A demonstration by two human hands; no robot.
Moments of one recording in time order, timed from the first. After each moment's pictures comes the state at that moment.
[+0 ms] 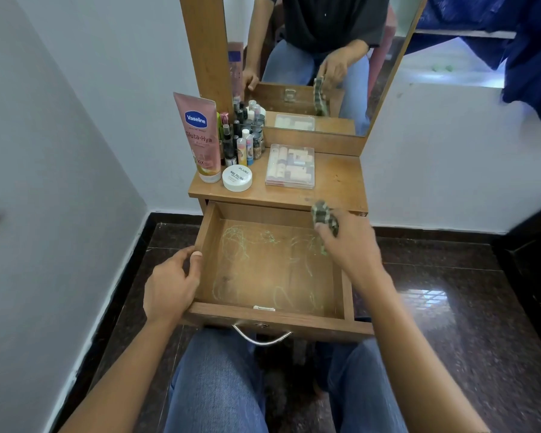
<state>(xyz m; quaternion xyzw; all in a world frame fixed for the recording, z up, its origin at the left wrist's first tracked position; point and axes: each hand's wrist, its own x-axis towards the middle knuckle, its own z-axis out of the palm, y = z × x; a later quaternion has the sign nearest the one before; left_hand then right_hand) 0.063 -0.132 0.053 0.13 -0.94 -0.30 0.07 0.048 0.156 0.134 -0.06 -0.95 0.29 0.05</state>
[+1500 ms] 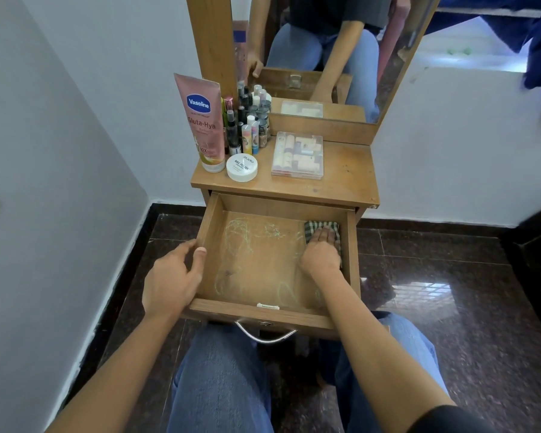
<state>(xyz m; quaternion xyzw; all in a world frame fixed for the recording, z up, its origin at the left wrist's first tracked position) 0.064 -0.136 0.052 0.10 -0.95 -0.28 0.05 0.006 0.122 0.013 -0.13 -0.96 0.10 -0.22</state>
